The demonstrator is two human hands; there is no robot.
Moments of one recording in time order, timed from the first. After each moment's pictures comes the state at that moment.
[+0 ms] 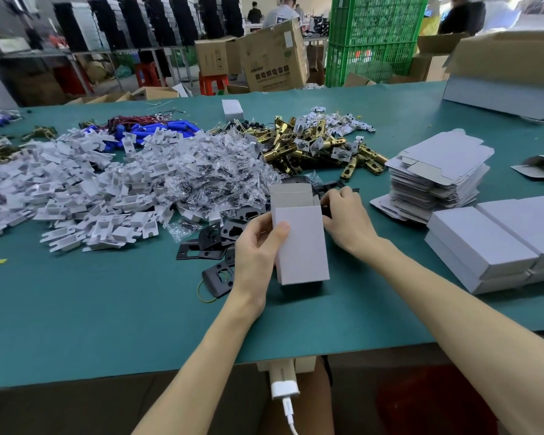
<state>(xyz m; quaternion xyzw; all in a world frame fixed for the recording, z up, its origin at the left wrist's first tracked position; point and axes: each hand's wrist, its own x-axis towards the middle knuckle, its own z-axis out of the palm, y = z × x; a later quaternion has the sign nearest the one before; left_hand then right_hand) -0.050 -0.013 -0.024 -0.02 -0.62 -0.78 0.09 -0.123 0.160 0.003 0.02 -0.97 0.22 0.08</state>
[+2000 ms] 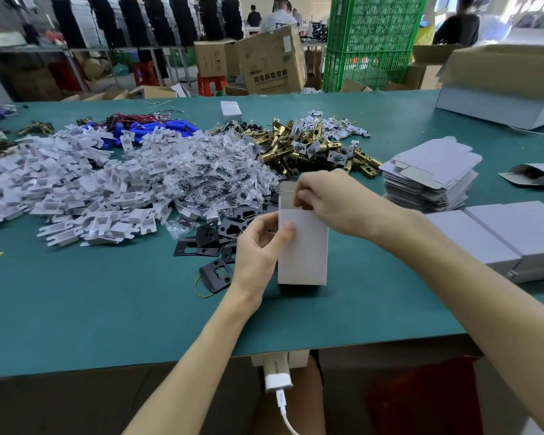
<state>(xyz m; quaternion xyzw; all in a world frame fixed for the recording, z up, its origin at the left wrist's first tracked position) -0.043 -0.013 -0.018 -0.06 -0.63 -0.77 0.08 -0.069 0.138 0.100 0.19 -0.97 0.16 0.03</state>
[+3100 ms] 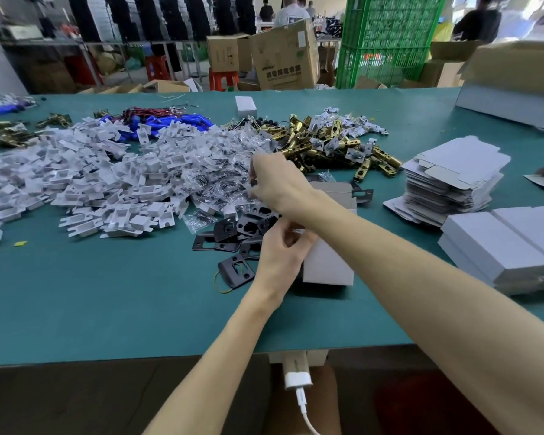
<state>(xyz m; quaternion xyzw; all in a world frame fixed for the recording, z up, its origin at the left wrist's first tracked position) -0.044 -0.011 -0.020 -0.05 -0.68 -0.73 0.06 -0.119 0.029 0.086 0.19 -0.96 0.19 0.09</state>
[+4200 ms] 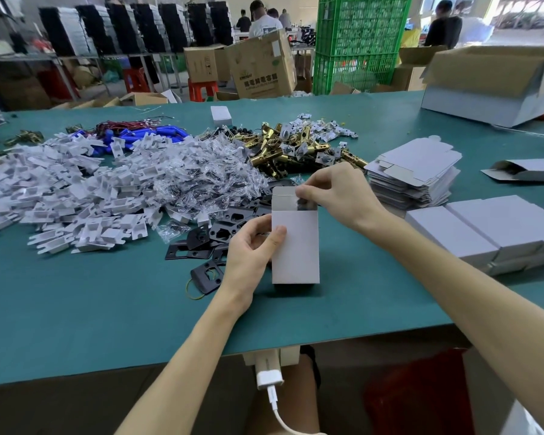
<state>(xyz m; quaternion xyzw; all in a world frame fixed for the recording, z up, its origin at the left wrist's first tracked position) -0.045 -0.013 -0.022 -0.08 -0.64 -0.76 0.06 -0.073 0.164 0.086 0.10 -0.92 0.36 0.12</state>
